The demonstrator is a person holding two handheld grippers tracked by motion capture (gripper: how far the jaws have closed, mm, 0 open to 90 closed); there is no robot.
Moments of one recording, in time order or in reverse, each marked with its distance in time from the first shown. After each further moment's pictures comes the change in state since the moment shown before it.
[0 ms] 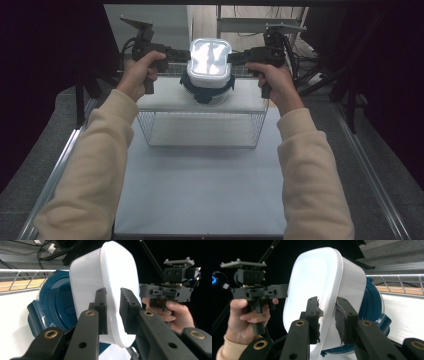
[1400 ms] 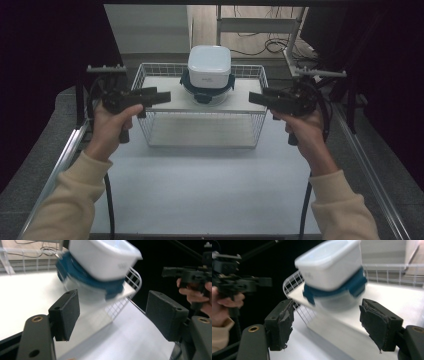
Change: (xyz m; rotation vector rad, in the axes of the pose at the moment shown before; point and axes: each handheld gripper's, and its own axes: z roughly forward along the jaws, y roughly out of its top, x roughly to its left) left arm -0.038 -0.137 -0.067 -0.093 0.227 0.361; right arm 0.004 -0.116 -0.082 -0.153 -0.086 -0.384
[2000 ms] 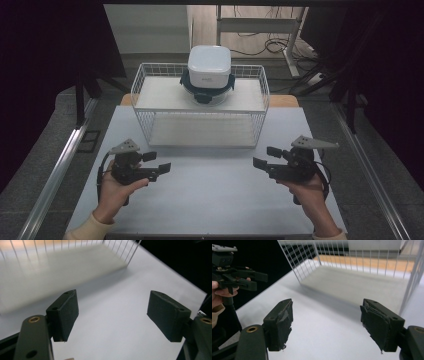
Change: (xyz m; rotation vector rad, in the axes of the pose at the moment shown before) left arm 0.012 -0.170 0.019 0.192 0.110 0.030; right arm 0.001 -0.145 -0.023 0.105 -0.050 -0.025
